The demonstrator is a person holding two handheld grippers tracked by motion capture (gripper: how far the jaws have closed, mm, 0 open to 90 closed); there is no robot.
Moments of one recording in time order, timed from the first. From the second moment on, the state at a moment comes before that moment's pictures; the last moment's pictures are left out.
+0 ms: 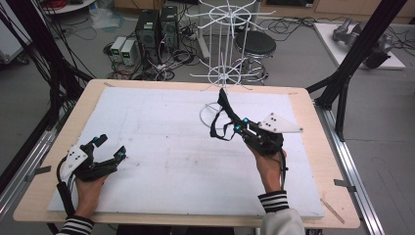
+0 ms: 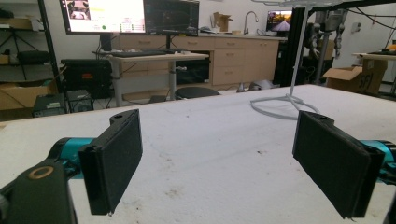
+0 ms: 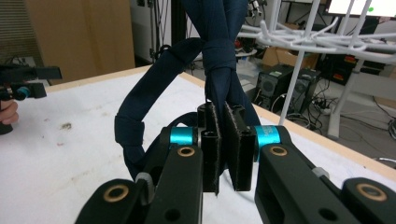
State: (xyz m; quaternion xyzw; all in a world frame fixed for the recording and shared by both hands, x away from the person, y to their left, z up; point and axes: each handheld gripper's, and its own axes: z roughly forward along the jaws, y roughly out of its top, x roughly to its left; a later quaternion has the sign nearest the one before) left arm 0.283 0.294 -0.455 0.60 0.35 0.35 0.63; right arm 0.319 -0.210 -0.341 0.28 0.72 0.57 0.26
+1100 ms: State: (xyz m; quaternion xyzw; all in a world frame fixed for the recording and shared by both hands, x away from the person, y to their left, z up) left arm 0.283 0.295 -0.455 0.60 0.35 0.35 0.63; right arm 0.348 -0.207 -0.313 0.30 0.70 0.58 0.29
